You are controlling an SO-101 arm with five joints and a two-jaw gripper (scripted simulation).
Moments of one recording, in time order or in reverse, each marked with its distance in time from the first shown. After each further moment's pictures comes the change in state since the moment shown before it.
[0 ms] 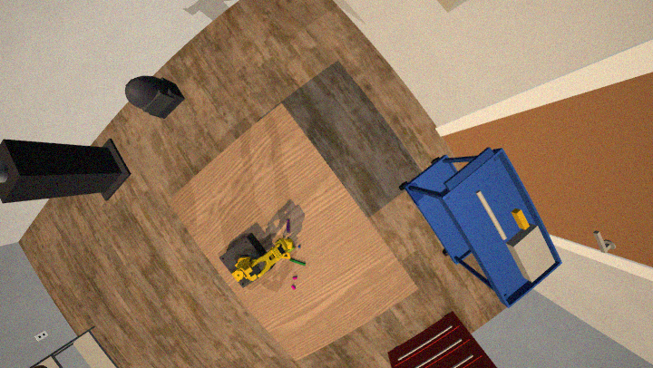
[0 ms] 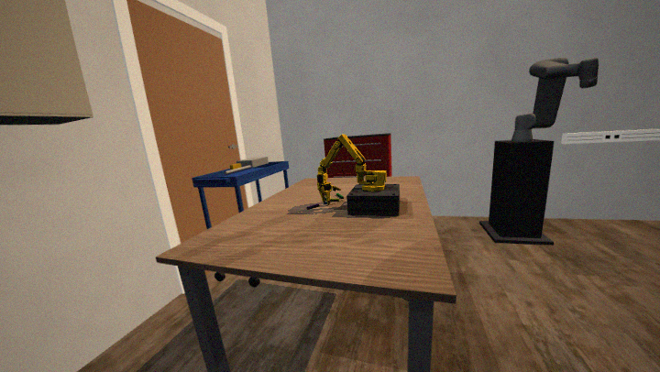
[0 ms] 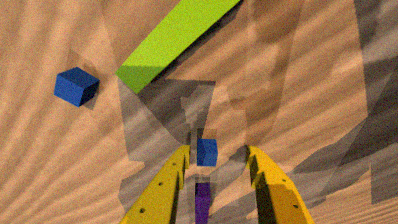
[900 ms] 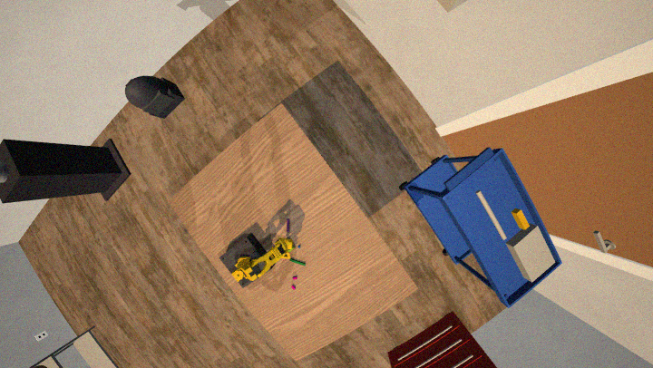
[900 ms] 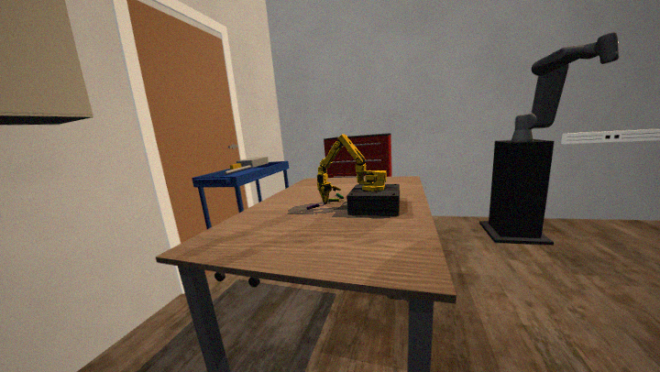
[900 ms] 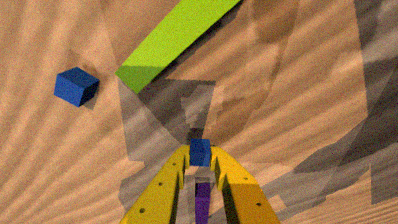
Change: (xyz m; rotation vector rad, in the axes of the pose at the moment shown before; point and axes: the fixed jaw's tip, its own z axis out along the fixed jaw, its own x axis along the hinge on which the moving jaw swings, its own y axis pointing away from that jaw) arm 0.000 0.000 0.000 0.000 0.000 0.000
